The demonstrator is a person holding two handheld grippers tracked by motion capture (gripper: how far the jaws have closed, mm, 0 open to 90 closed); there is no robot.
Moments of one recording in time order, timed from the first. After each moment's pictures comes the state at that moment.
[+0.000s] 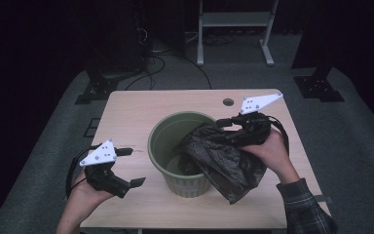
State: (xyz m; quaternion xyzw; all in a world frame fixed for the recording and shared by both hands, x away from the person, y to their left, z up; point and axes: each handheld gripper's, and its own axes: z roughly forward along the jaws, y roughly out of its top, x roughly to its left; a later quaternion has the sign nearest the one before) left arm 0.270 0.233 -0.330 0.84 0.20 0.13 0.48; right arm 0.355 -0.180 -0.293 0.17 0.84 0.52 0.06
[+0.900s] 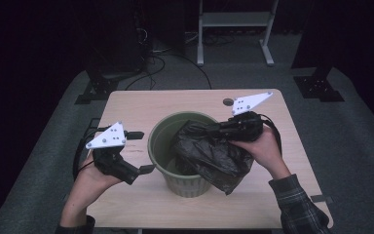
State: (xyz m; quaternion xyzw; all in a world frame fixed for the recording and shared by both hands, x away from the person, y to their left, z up) left arm 0.289 0.201 -0.286 0.85 0.15 0.14 0.49; right arm 0.362 -0.158 -0.292 0.13 0.85 0.51 0.05
